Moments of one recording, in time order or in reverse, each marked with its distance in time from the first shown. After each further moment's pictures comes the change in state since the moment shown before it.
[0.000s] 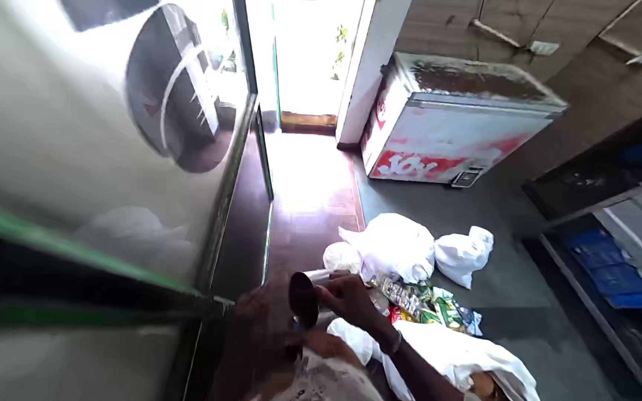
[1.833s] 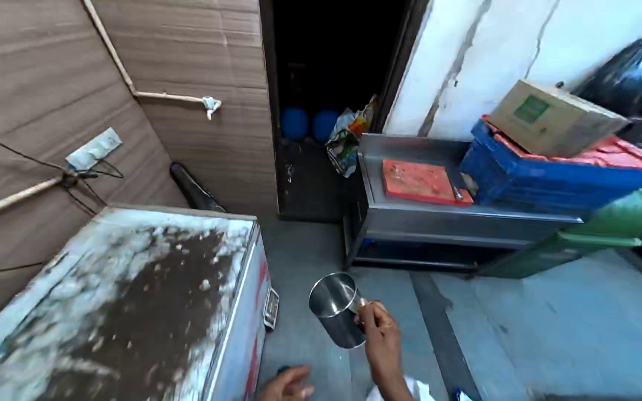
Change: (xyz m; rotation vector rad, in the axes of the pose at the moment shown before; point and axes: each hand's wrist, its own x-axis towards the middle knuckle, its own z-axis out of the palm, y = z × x) left_hand 1.198 0.971 0.953 -0.310 -1.834 0.678; right_hand 0.238 0.871 -1.179 -0.143 2.027 0.927
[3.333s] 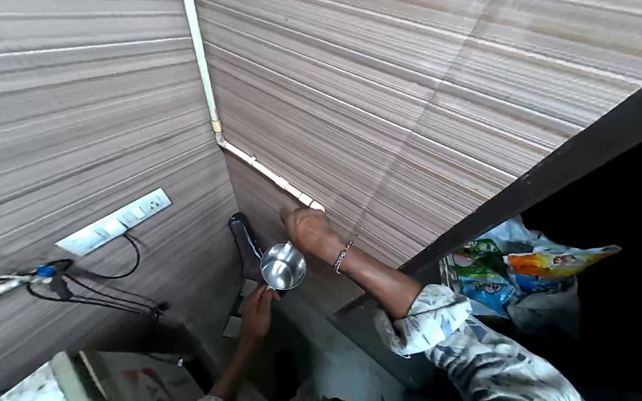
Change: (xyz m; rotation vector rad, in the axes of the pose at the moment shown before) left_hand 0.654 0.062 -0.699 -0.238 1.189 0.060; right_hand 0.781 -0.206 0.810 -1.173 -1.089 -0.974
